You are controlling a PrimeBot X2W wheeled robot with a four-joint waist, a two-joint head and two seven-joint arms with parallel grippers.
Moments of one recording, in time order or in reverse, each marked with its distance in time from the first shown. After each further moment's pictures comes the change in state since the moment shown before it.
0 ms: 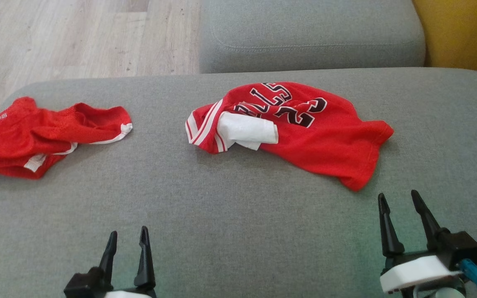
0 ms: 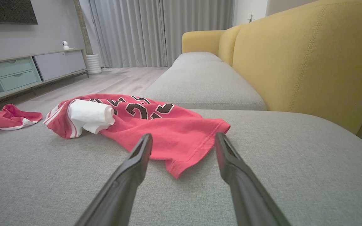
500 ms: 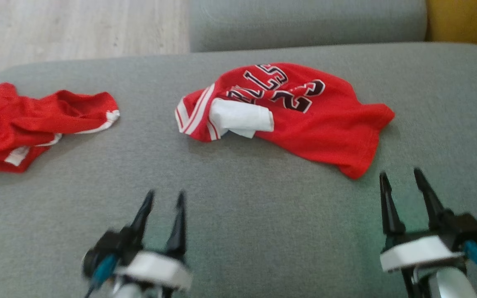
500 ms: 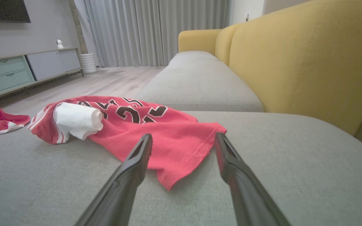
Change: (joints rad) left arm -0.130 -0.012 -0.096 -0.026 0.036 -0.039 0.066; right arm -0.055 0.000 -0.004 -0.015 -0.007 0.000 0.000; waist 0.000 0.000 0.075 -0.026
